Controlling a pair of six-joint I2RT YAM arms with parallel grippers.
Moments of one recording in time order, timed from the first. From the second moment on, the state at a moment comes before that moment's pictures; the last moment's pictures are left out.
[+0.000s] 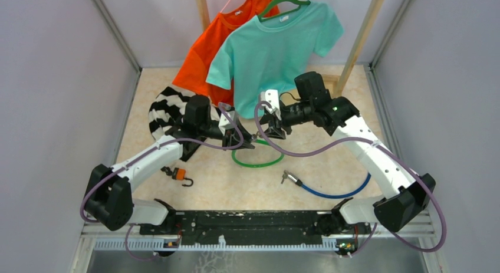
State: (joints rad) left arm -0.57 1.34 0.88 0.12 1.13 0.35; right arm 0.58 1.30 1.40 -0.79 -0.83 -0.75
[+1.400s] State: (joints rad) left arm -0.53 1.33 0.88 0.14 1.05 0.23; right arm 0.33 1.20 1.24 -0.64 -0.91 -0.66
